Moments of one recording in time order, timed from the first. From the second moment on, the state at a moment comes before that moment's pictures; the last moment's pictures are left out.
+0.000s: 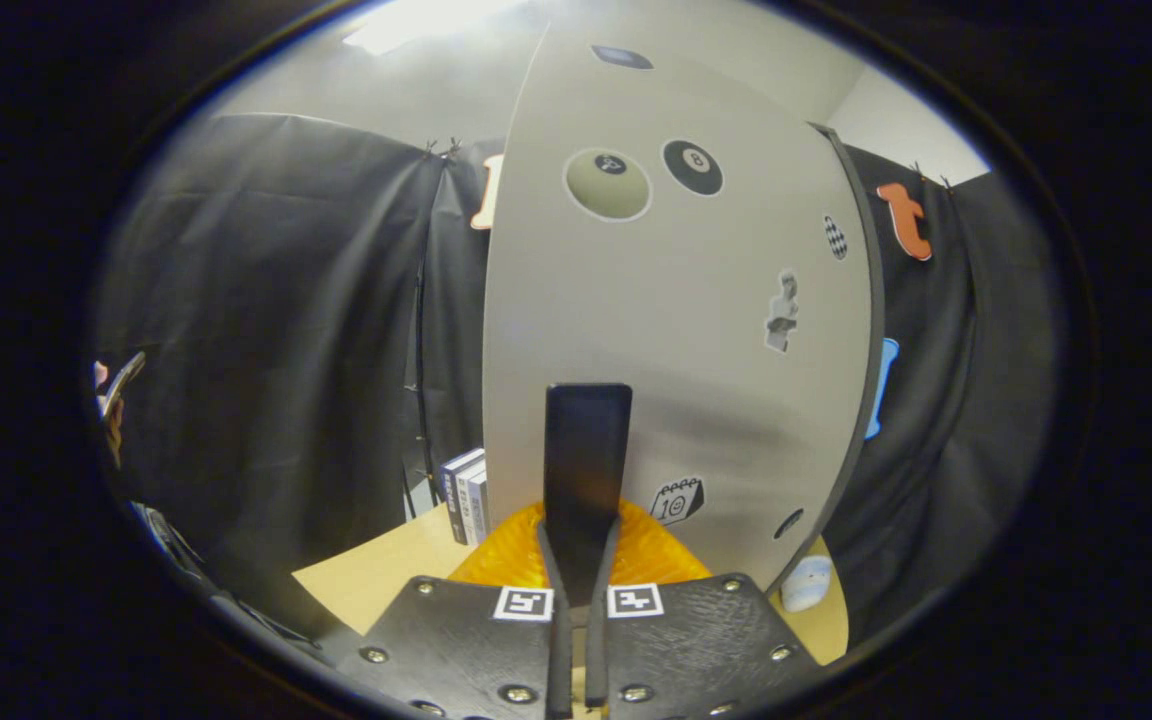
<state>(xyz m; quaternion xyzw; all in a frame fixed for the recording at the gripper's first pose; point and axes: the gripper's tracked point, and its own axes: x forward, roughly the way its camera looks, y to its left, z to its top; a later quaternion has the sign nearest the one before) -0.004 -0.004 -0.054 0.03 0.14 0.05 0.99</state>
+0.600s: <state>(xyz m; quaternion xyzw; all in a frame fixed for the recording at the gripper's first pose) -0.018 -0.020 -0.054 0.03 0.15 -0.01 0.99</state>
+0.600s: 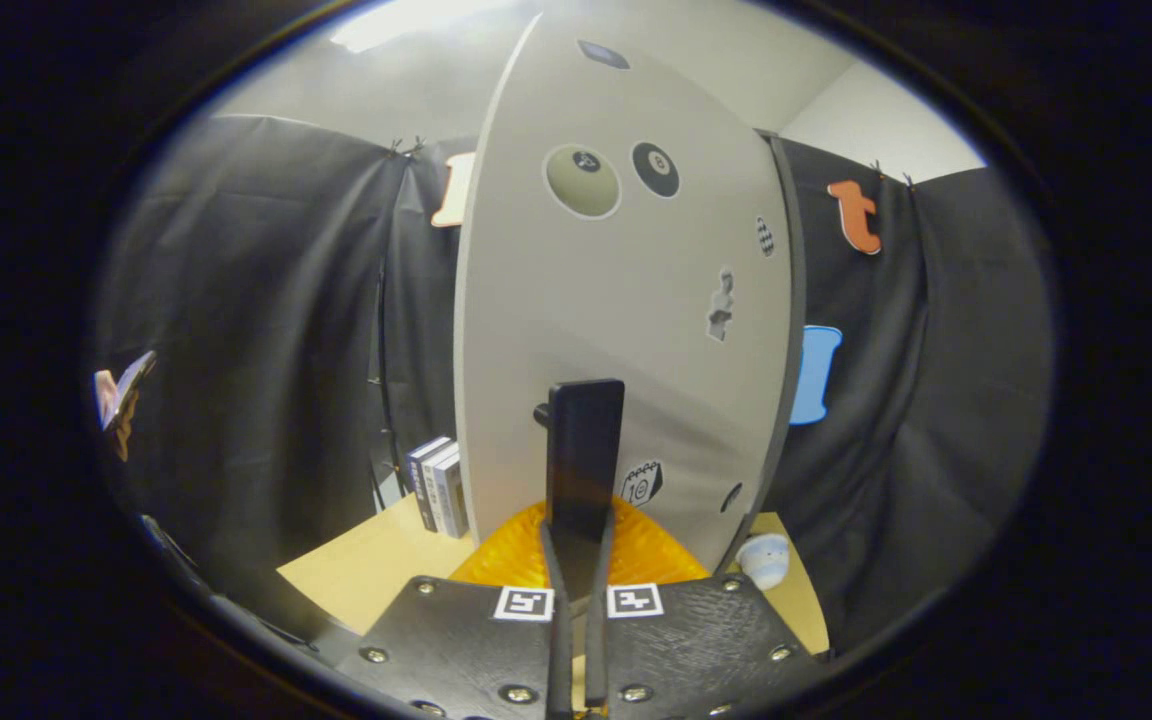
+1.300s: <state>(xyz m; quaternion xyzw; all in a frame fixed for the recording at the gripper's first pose) -0.035 -0.053 -0.053 0.02 0.16 -0.13 0.98</state>
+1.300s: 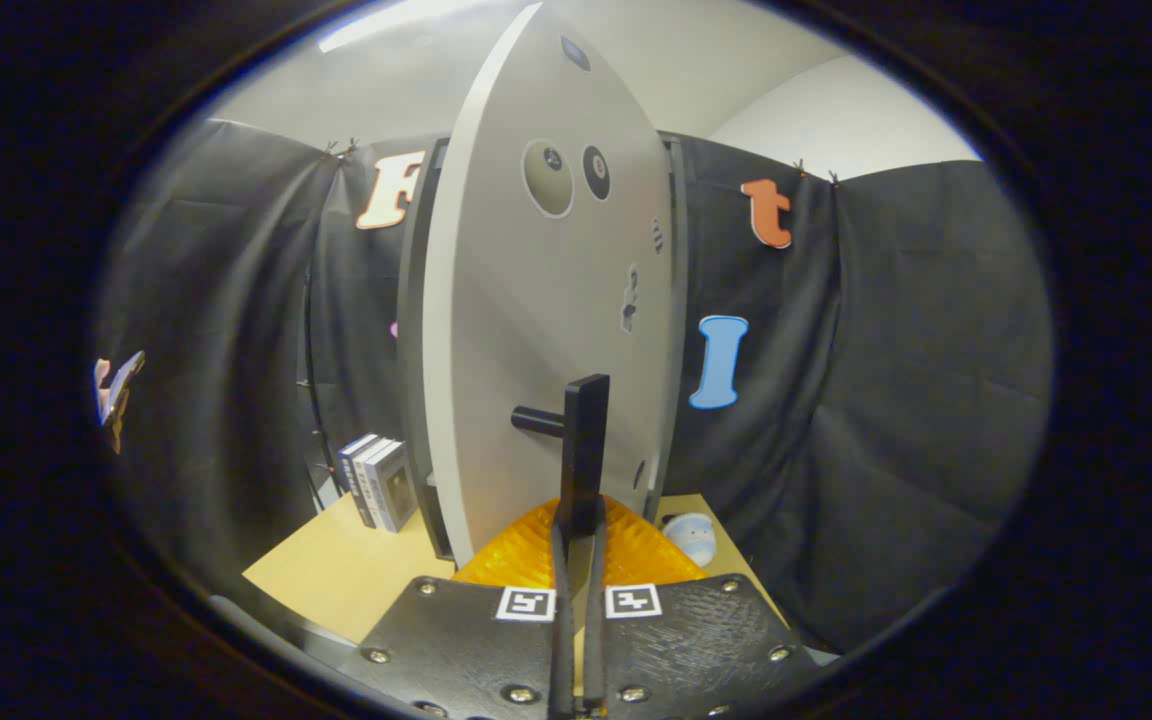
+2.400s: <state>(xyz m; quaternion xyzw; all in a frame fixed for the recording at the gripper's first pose) -0.054 -0.083 -0.054 0.03 0.16 -0.22 0.96</state>
